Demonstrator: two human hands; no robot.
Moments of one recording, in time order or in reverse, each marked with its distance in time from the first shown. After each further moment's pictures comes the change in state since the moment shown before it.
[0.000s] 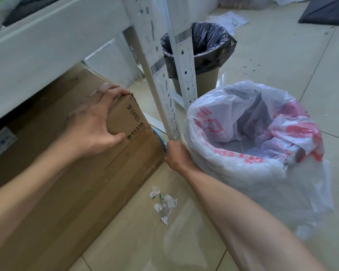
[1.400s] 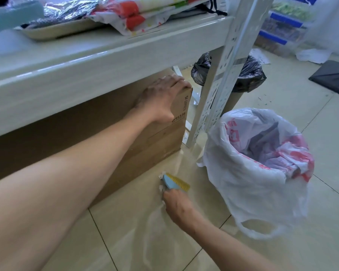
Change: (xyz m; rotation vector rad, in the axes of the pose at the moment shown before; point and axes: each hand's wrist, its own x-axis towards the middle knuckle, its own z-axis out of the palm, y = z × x) left_hand -0.005 0.001 -0.004 -0.045 0.028 0.014; right_hand -0.175 -0.078 0.007 -0.538 -0.551 -0.198
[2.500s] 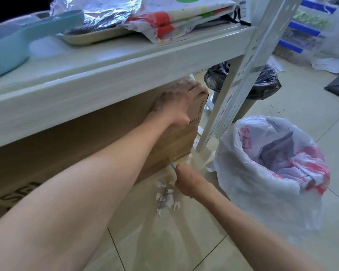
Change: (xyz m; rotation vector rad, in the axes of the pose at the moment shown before) left_hand 0.000 0.001 -0.001 -0.061 -0.004 -0.033; right_hand 0.027 0.004 -0.074 0.079 0.058 0.009
